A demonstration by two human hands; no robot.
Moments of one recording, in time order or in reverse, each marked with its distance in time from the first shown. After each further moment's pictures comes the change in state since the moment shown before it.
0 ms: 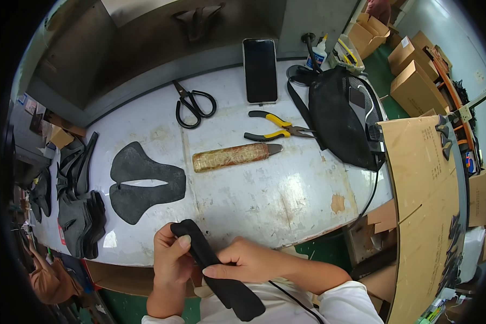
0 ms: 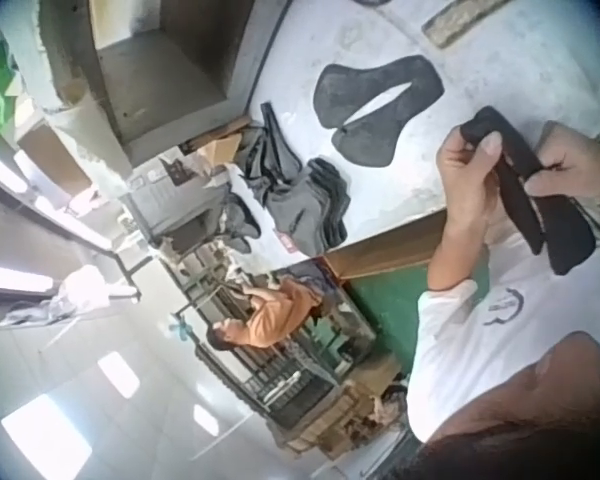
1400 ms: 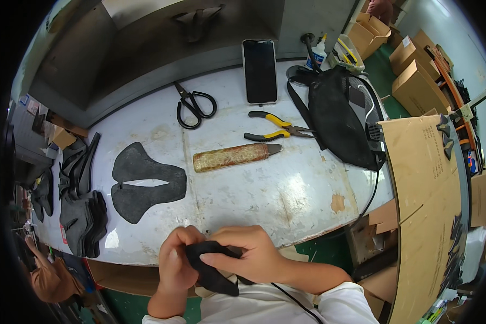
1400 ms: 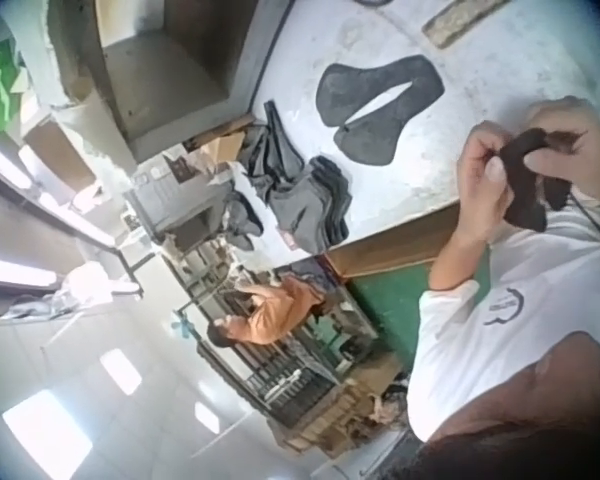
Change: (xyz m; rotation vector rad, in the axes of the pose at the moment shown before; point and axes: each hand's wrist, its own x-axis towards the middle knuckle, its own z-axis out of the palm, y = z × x) left_hand -0.008 -0.013 0.003 0.153 -0.293 0.203; right_hand 0.000 -0.010 0.011 0.033 0.536 -0.284
